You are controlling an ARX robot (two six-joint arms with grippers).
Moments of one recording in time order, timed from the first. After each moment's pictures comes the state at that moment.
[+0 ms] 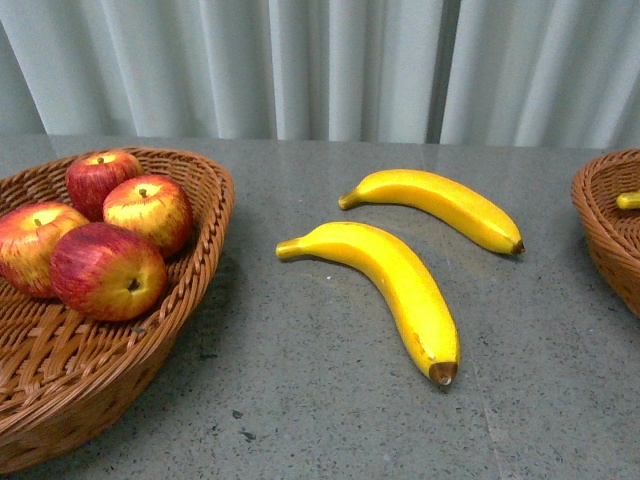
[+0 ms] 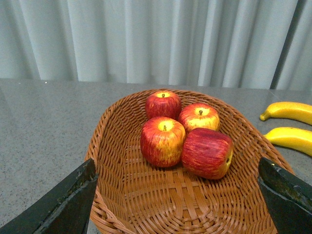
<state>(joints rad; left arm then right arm) 0.00 0.01 0.01 0.00 0.00 -0.01 0.00 0.00 0.01 0.00 0.00 -0.01</state>
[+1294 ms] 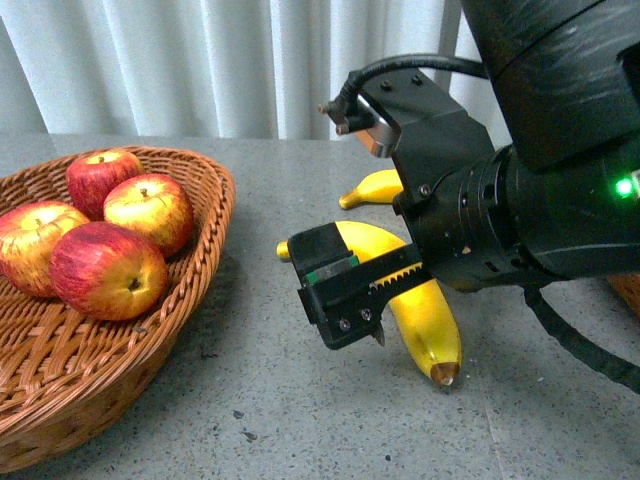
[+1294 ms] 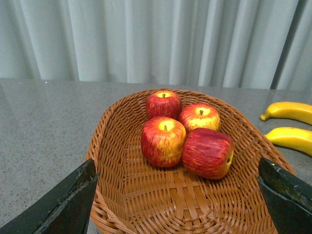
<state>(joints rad) 0.00 0.01 0.01 0.00 0.00 -0.01 0.54 1.75 0.97 0.09 0.00 -0.04</state>
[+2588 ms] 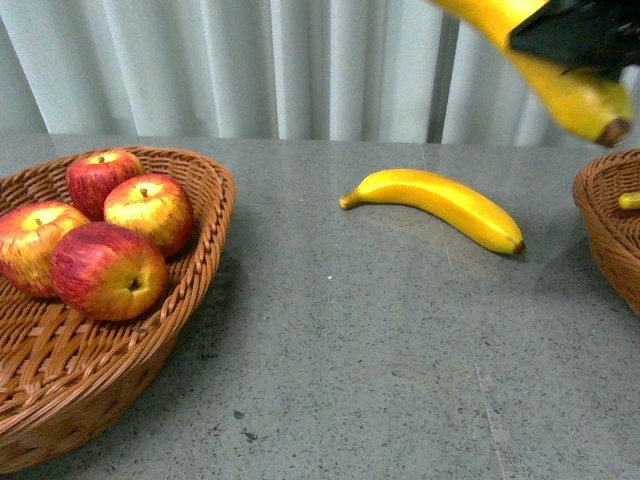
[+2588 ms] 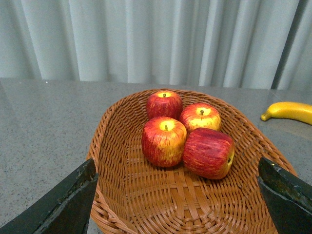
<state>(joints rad) 0.00 0.01 0.01 0.00 0.00 -0.01 0.16 1.55 0.97 0.29 -0.27 0.05</state>
